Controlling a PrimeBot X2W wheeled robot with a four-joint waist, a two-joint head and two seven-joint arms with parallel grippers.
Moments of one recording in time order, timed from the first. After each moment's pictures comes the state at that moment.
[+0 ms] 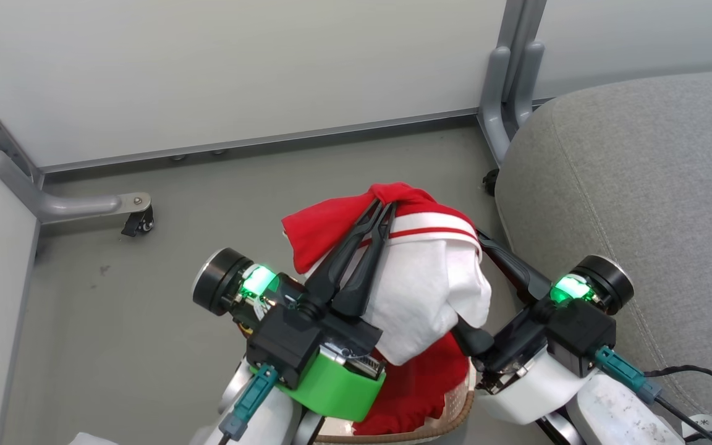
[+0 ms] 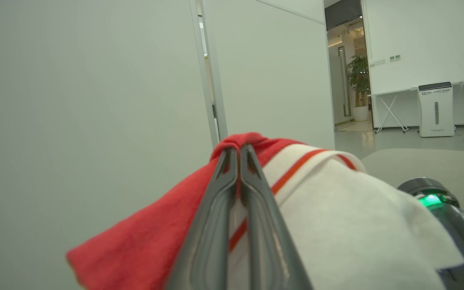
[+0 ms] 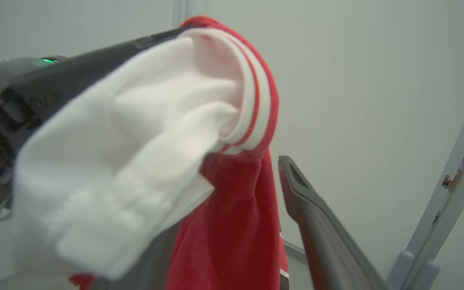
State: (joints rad) left arm -0.27 0.05 -0.56 -0.08 -0.11 -0.04 -0.26; right arm -0.21 -0.20 0.45 -0.10 0.16 0.13 -0.26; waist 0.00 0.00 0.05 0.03
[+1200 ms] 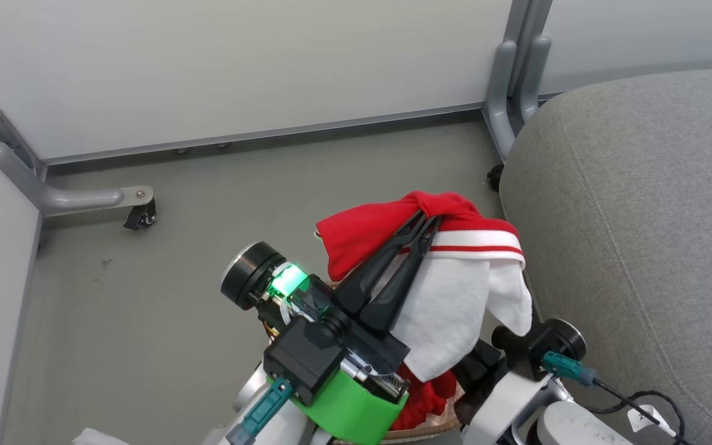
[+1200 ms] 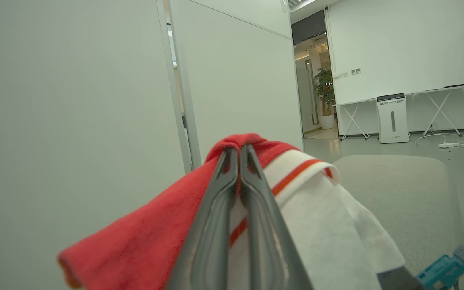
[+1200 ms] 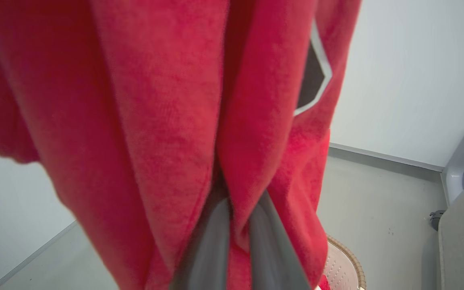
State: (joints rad) left arm -0.29 0.05 -0.62 -0.13 -0.13 -0.13 -0.26; right arm -0.26 -0.22 0.64 0.26 0.41 0.13 -0.26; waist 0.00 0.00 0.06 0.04
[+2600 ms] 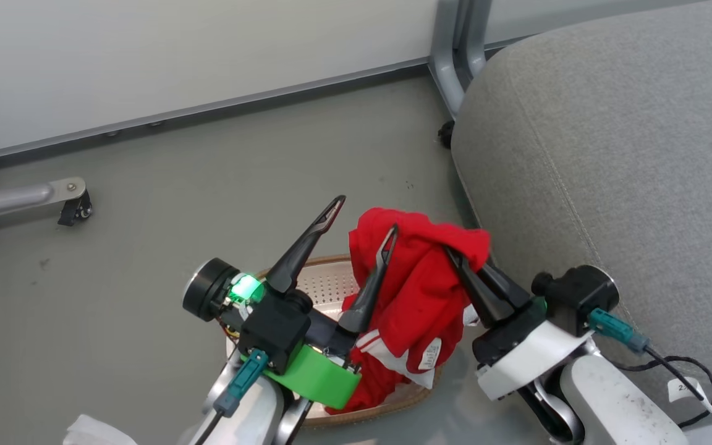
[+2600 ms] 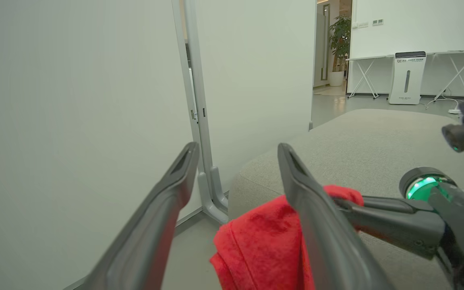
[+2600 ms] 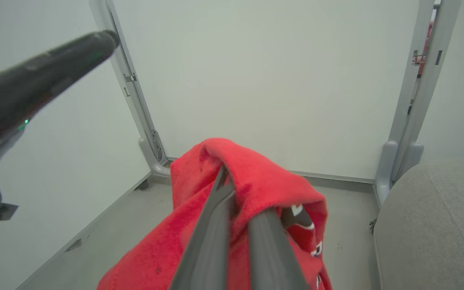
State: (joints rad) left arm -0.27 0.06 -0.52 0.03 -0.10 -0.10 -0.26; right arm -0.28 -0.18 0.47 0.13 0.37 0.13 -0.26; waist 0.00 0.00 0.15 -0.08
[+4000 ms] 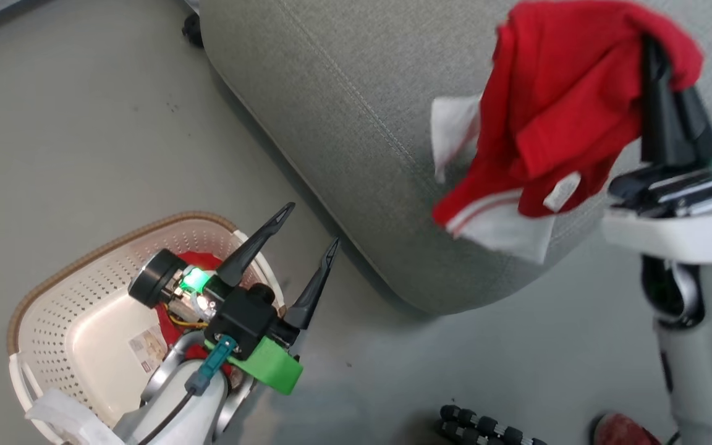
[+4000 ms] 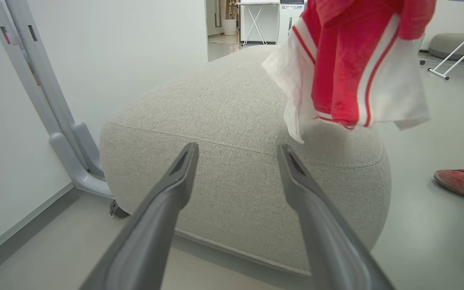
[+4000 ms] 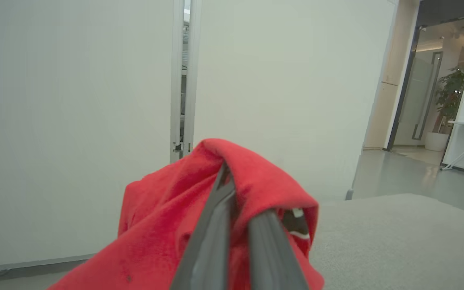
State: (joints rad) left arm -0.32 0.23 -0.51 0.14 -0.04 -0.12 -0.26; right arm -0.41 -0.09 0.03 -0.19 0.29 0.13 -0.26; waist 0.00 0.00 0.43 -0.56
